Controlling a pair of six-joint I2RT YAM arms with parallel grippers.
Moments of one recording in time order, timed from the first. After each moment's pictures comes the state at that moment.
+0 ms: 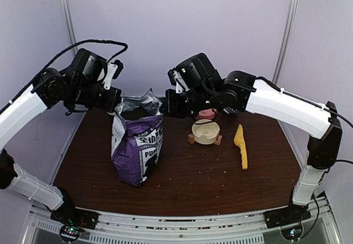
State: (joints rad) left arm -0.78 1.30 1.54 -0.95 -0.33 -0.21; right arm 1.05 1.80 1.88 -0.66 0.08 0.73
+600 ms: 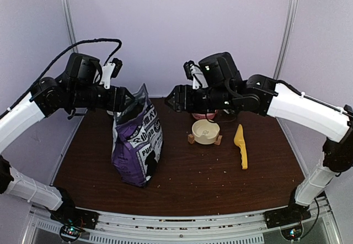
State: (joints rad) left arm -0.76 1.22 1.40 -0.73 -0.14 -0.30; right arm 1.03 1.64 1.68 -0.53 0.12 0.67
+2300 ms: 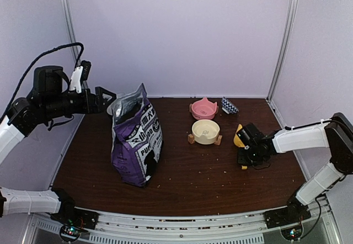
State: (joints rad) left arm -0.56 0.94 1.18 -0.61 0.04 -0.34; right arm 0.58 1.50 0.68 -0.35 0.26 0.68
